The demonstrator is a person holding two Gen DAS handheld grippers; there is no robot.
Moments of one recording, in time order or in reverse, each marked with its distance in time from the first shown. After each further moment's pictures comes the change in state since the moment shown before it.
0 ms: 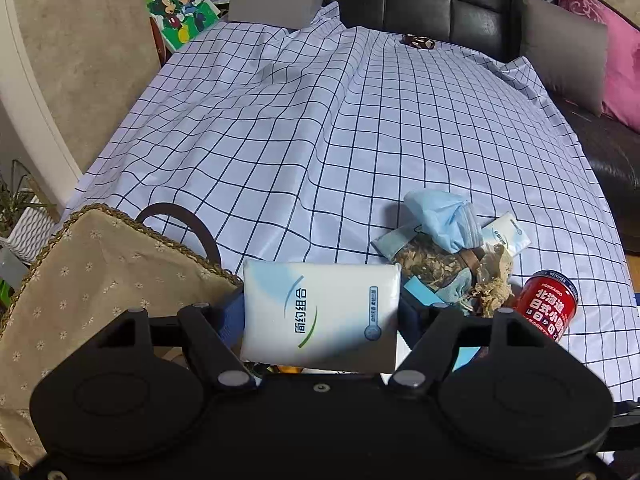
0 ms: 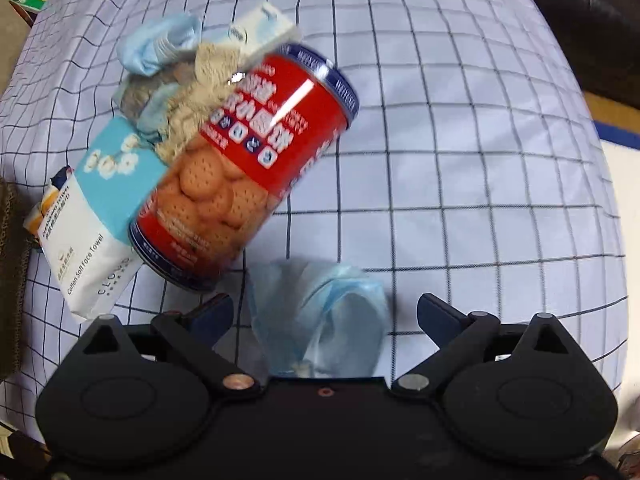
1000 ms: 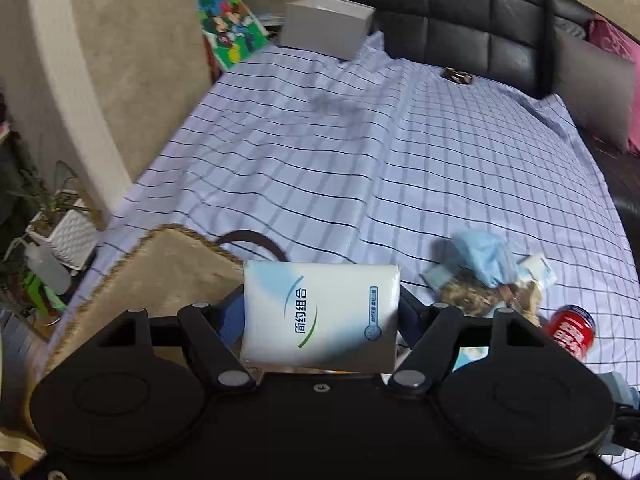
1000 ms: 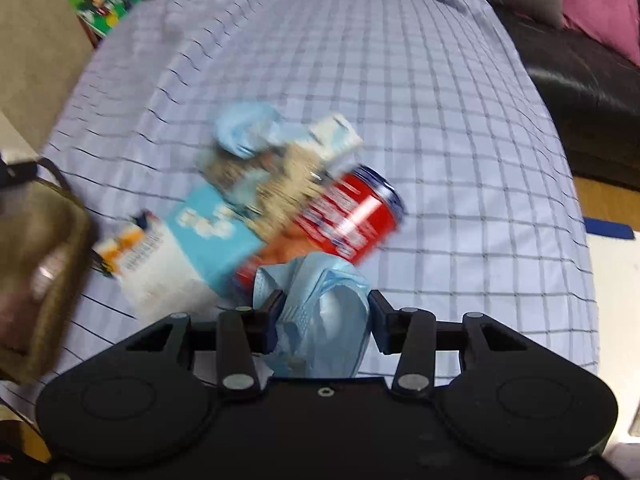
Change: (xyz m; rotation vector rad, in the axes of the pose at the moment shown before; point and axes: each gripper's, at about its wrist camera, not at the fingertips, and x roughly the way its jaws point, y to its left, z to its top) left arm -0.030 0.046 0.010 -0.077 -0.067 0.084; right arm -0.089 0.046 0.002 -0.128 -0.232 0.057
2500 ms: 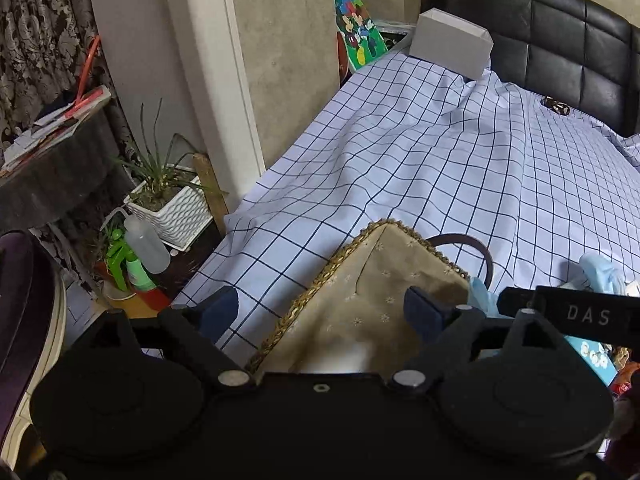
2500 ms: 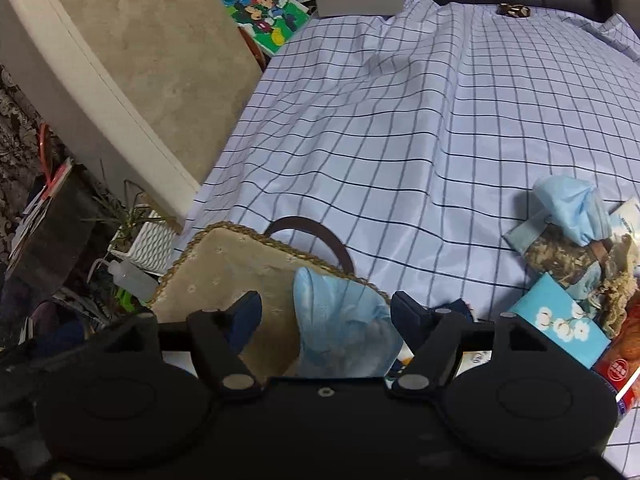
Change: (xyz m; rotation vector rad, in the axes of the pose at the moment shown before) left arm -0.015 0.126 -0.010 -0.111 -0.024 0.179; right arm 0.022 0.242 0.057 -0.053 -0.084 0.344
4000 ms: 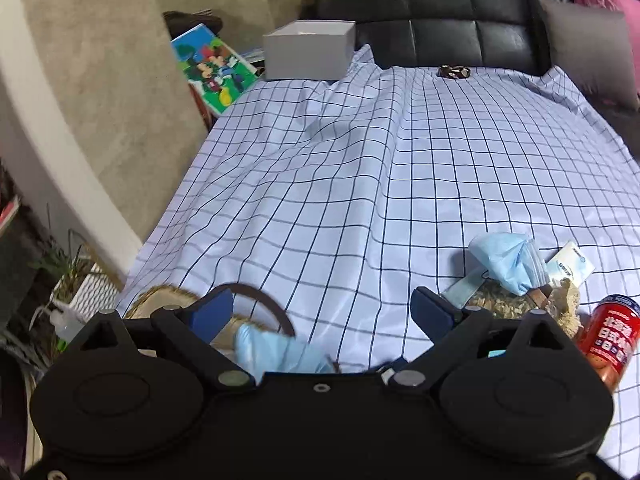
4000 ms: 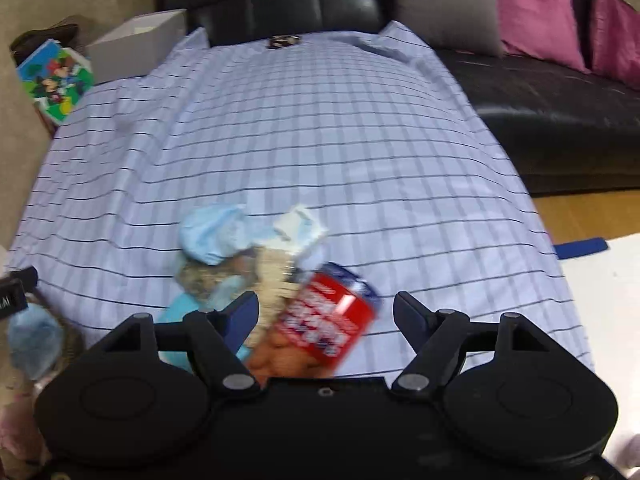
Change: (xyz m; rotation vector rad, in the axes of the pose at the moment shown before) left arm 0.013 -0.180 -0.003 0.293 -0.087 -0.070; right arm -0.128 -0.237 -0.034 0.179 -0.120 -0.500
